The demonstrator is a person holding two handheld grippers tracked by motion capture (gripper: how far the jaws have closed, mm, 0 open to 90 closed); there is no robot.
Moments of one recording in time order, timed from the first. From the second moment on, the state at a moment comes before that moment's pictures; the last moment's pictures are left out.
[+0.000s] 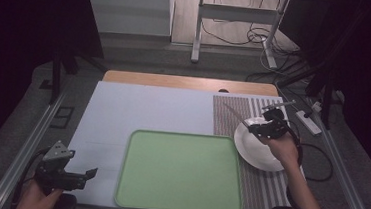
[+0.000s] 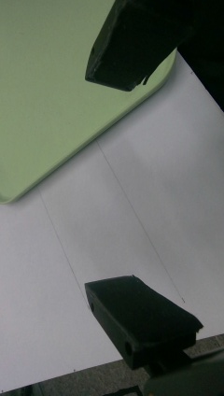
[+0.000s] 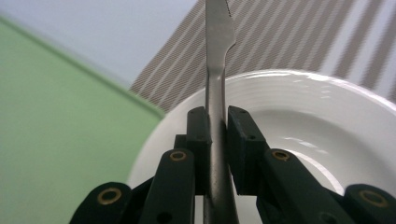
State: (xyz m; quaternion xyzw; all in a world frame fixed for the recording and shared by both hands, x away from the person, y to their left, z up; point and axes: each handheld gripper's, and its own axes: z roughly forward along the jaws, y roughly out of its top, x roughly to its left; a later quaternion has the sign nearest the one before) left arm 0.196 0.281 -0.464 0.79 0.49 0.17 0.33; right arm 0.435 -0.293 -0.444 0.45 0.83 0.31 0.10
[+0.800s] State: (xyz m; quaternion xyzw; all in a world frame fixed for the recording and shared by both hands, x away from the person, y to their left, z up) left arm 0.196 0.280 -0.464 0.79 0.49 0.17 0.32; right arm 0.354 -0.236 -0.464 0.37 0.88 0.28 0.06
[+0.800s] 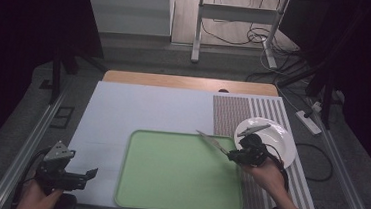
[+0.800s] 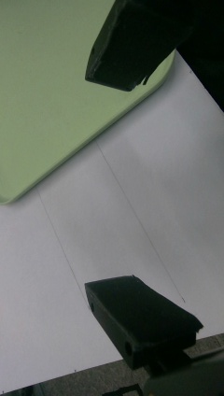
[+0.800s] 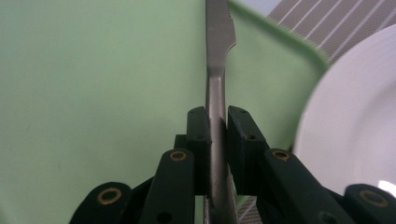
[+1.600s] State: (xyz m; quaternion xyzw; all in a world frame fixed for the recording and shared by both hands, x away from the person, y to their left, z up) left arm 0.197 0.279 -0.464 0.79 0.49 0.17 0.32; right arm 0.335 -0.169 -0.477 0.23 0.95 0.23 -0.01
